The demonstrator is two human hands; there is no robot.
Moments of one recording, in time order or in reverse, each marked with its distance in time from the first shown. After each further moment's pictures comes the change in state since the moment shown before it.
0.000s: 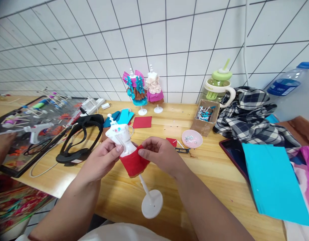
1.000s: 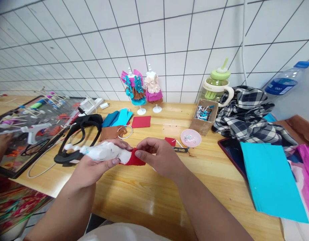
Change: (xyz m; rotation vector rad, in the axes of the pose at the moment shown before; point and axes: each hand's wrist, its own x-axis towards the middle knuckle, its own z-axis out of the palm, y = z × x) left_hand -0.011 0.018 -0.003 0.317 -0.141 0.219; right_hand -0.005 -0.003 0.002 -0.201 -0.037 -0.098
